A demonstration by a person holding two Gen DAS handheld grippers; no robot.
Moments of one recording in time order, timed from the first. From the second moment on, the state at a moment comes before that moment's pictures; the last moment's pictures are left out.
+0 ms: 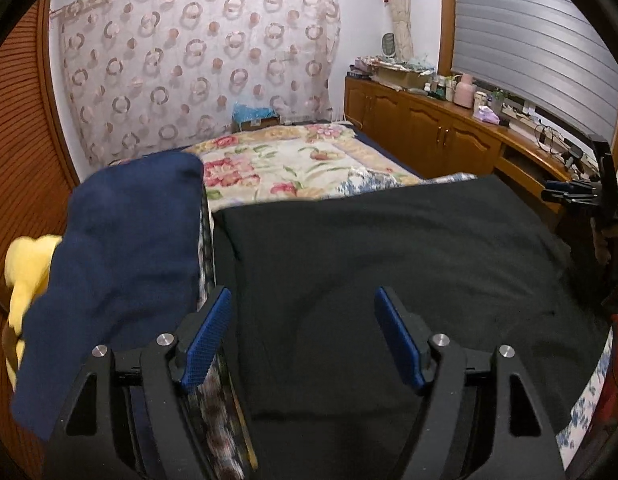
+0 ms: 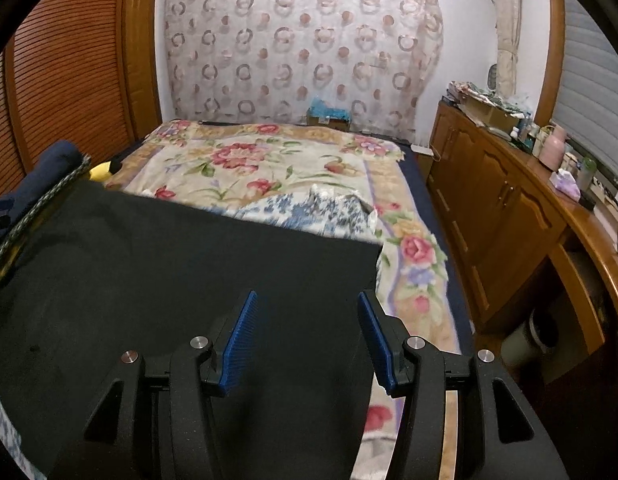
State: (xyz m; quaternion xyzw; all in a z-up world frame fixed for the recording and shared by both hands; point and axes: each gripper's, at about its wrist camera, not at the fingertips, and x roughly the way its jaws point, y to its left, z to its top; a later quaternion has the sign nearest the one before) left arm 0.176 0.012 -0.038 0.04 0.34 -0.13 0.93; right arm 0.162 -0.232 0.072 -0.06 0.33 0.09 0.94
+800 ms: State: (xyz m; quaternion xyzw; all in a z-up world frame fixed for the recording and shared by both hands) left arm 0.163 -0.002 -0.110 0.02 0.43 -0.07 0.90; right arm 0.111 -0.232 0.053 -0.05 0.39 0.10 0.91
